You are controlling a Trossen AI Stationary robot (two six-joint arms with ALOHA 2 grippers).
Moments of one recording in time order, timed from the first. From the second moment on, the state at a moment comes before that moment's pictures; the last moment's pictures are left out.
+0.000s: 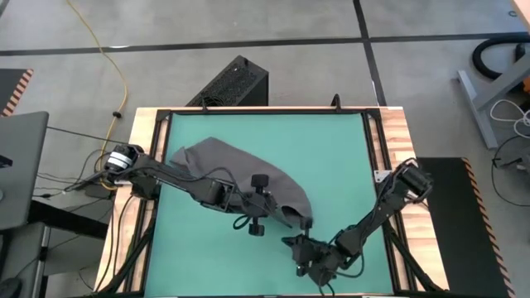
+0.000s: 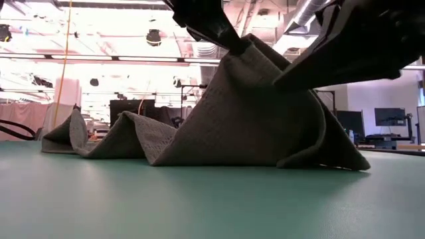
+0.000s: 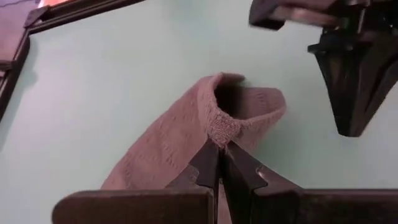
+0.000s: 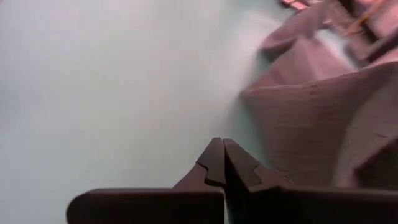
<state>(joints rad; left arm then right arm) -0.28 1.74 1.30 -0.24 -0.34 0.06 0.75 1.89 1.06 0.01 0.93 0.24</state>
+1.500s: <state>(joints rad) -0.46 1.74 1.25 -0.05 -0.33 -0.21 0.95 1.41 1.06 -1.04 0.84 0.76</state>
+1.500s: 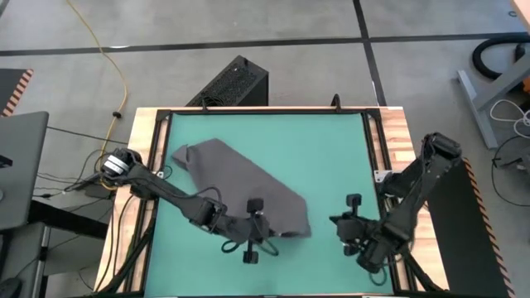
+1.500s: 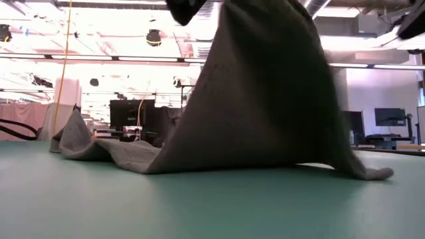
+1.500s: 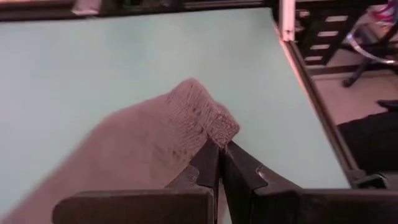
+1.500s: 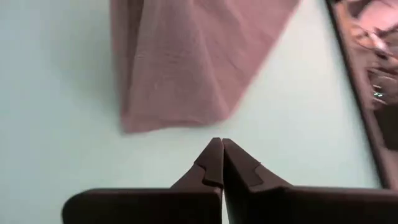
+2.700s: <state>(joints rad) -0.59 1.74 0.95 0.42 -0.36 -0.33 0.87 1.49 0.81 -0.16 0.58 0.33</state>
